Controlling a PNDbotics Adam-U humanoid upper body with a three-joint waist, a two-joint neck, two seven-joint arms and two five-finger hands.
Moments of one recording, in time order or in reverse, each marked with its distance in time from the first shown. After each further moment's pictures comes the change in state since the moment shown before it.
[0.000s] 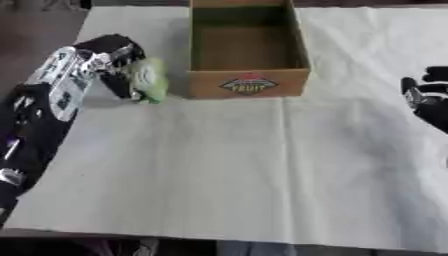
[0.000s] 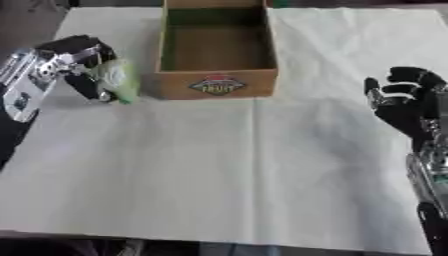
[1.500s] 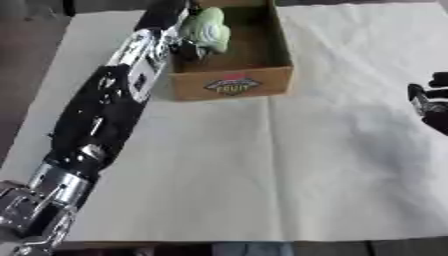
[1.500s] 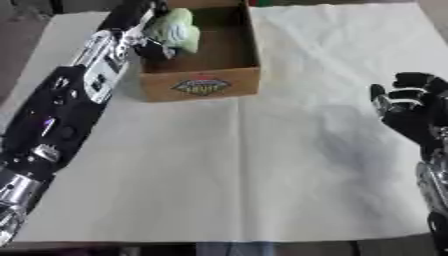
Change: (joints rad) left arm -0.156 -0.239 0.079 0.128 -0.138 0.067 0.296; right arm -0.029 0.016 0.036 0.001 0.000 0.008 0.034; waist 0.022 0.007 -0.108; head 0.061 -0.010
